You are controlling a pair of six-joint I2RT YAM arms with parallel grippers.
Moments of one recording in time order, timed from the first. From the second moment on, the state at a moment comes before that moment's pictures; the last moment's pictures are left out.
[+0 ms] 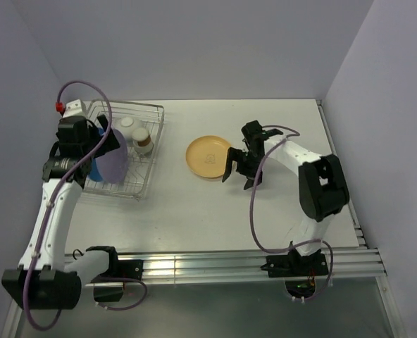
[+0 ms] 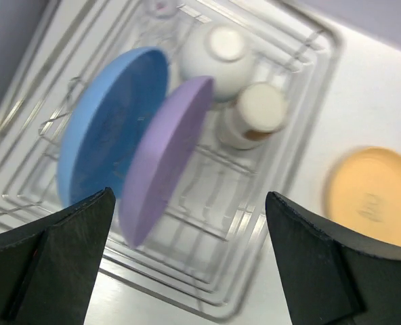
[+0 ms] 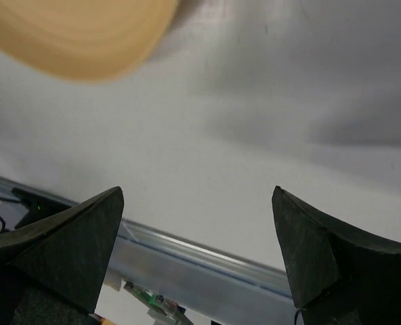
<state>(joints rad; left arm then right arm) -0.03 1.12 1.16 -0.61 -0.20 -0.31 0.36 1.73 1.23 -0.85 -0.34 0.57</state>
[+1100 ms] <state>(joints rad) -0.80 0.38 0.81 -0.68 -0.05 -0.74 0.48 1.92 1.30 -0.47 0.03 0.87</state>
